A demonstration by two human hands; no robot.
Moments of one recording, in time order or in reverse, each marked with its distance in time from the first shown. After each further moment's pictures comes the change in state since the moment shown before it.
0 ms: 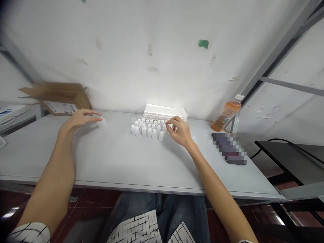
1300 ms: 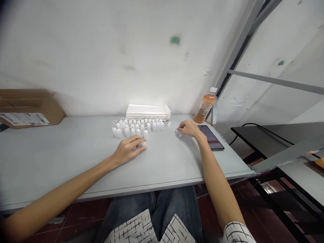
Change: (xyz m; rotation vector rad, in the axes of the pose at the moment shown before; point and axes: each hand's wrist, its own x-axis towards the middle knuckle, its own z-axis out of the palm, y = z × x) left_hand -0.118 0.153 0.167 -0.102 -0.147 0.902; right_hand -0.025 0.101 -0.073 -0.238 -0.412 0.466
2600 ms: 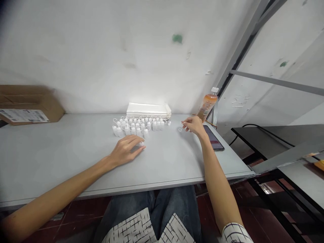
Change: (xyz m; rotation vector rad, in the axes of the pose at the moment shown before) left_hand -0.003 0.004 -0.007 0.129 0.117 0.172; right_hand -0.005 -0.002 -0.008 0.415 0.226 0.200
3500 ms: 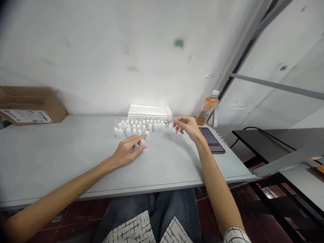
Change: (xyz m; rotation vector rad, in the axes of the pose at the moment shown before) left_hand 0.002 0.004 -0.001 -0.190 -0.040 -0.233; right_hand -0.022 -0.037 0.016 0.533 -0.190 -0.234
